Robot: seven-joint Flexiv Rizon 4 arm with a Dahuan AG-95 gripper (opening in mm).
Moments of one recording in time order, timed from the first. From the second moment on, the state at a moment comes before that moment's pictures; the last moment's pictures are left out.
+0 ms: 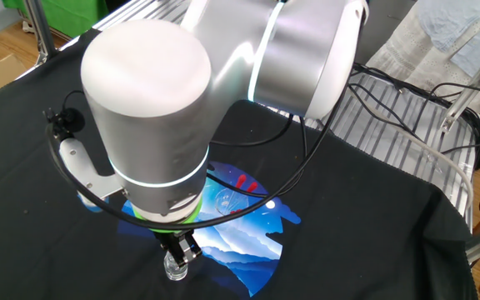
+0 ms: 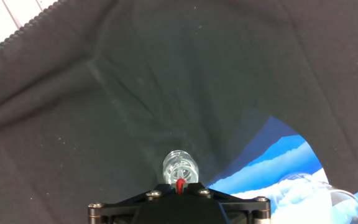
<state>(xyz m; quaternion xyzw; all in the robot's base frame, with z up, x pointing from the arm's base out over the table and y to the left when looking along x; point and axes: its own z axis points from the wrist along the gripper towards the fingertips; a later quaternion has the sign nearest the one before) 0.705 0.059 0.135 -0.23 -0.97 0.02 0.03</state>
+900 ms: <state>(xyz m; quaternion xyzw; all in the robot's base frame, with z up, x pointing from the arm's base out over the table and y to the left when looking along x) 0.715 0.059 0.133 -0.23 -0.97 0.02 0.06</state>
